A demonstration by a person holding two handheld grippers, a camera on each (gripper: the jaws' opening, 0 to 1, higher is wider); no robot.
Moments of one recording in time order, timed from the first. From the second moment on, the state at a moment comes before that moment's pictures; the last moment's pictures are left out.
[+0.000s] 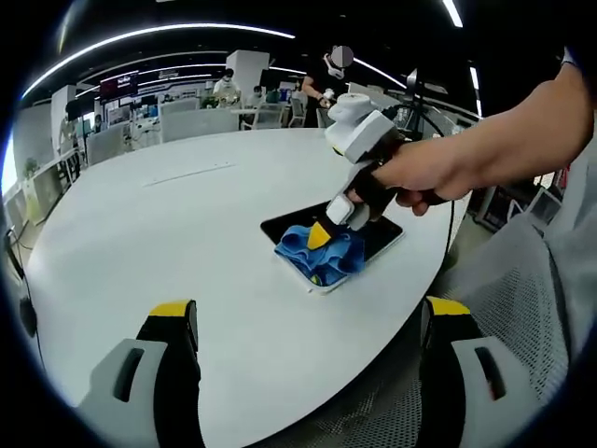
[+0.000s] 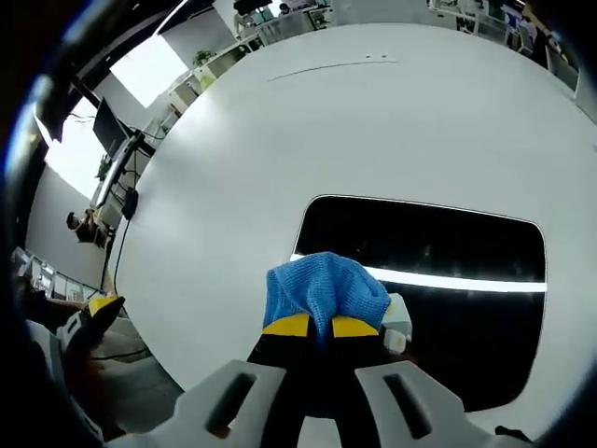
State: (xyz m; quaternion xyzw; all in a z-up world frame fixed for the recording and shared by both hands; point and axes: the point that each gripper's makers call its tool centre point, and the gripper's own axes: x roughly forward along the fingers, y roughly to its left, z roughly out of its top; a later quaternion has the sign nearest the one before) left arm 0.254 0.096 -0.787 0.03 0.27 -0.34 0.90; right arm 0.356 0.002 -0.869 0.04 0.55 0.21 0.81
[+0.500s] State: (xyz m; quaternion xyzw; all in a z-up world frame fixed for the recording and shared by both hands) left arm 0.255 0.097 -0.788 0.03 0.27 -0.34 0.90; right arm 0.393 0.007 -0.868 0.00 0.54 0.21 0.81
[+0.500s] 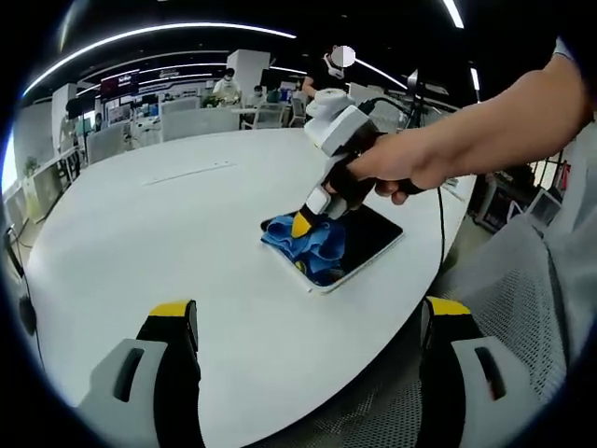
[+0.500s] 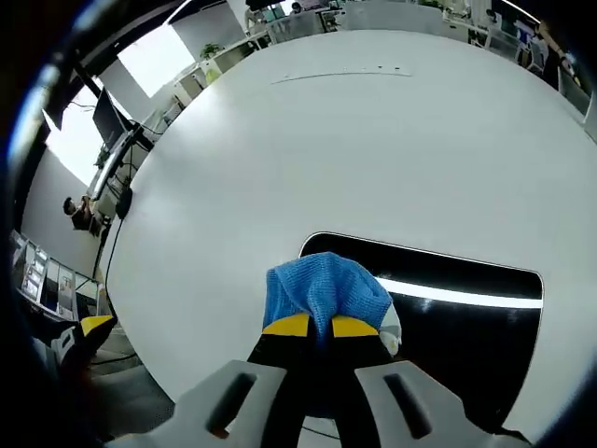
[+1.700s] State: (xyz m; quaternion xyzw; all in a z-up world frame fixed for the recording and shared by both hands) left arm 0.255 0.098 -0.790 0.03 0.27 -0.34 0.90; right arm 0.421 0.007 -0.867 -0.01 0.53 0.22 0.82
